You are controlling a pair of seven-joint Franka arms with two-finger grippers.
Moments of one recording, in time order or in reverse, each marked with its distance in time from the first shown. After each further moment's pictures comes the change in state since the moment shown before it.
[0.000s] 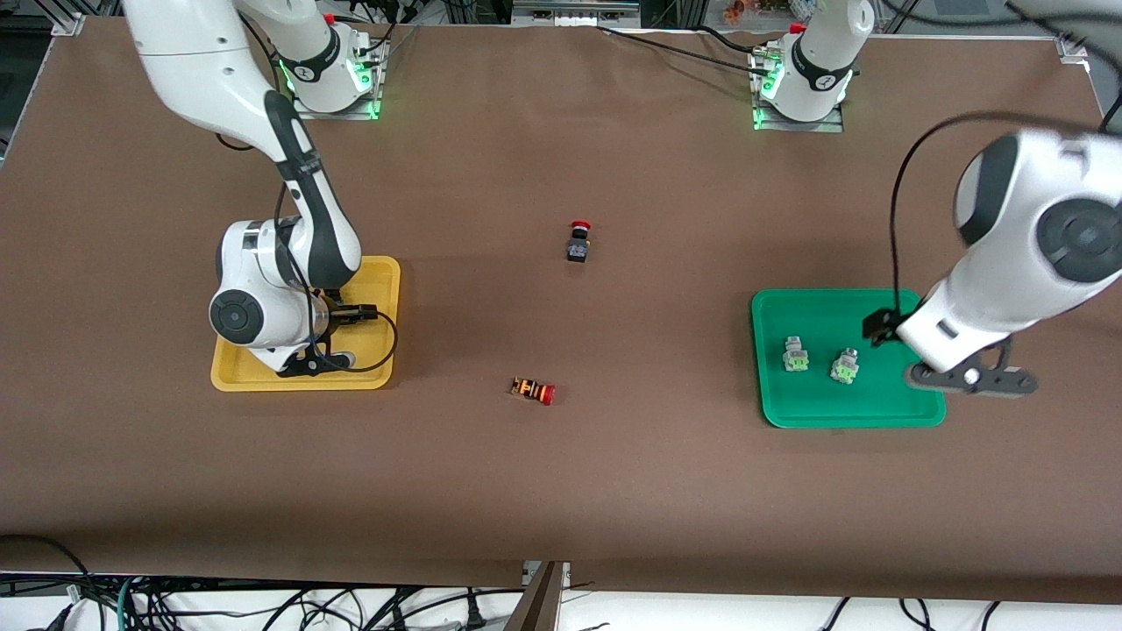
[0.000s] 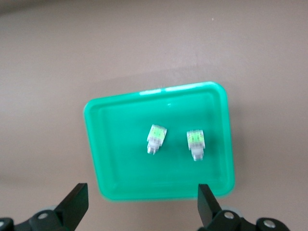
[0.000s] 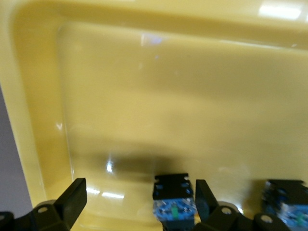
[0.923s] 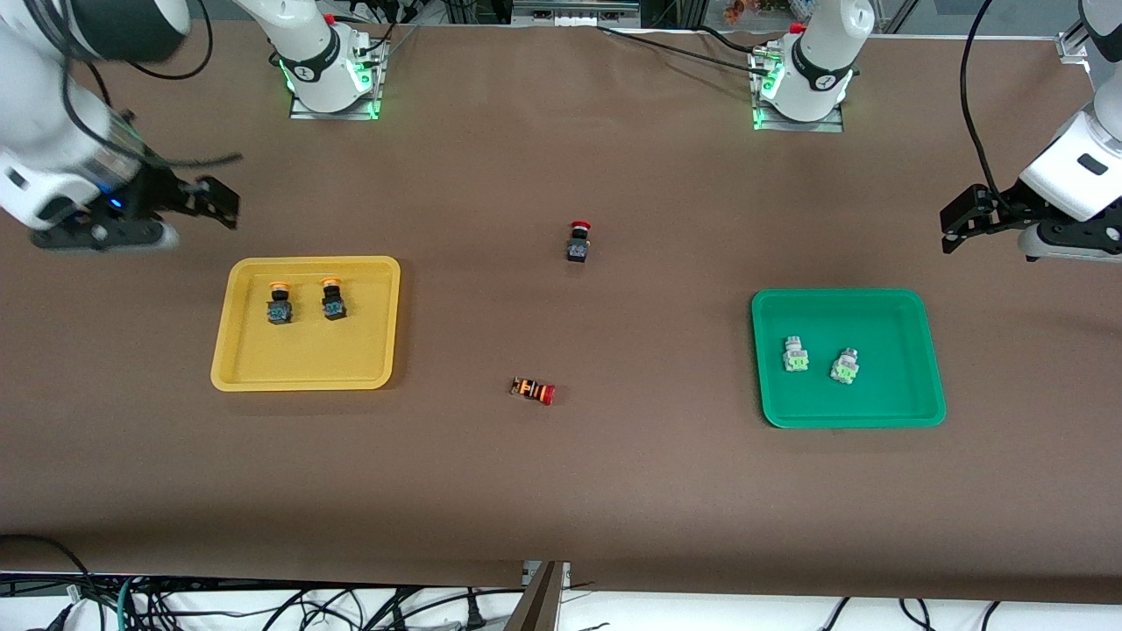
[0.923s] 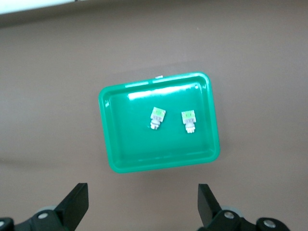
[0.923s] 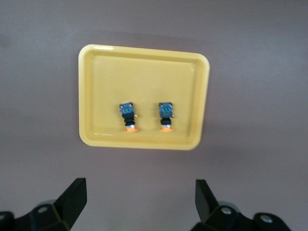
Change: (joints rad) left arm -0.197 -0.347 0.328 -0.237 -0.187 0.027 0.155; right arm -0.246 -0.619 0.194 0.082 -0.181 -0.492 0.059
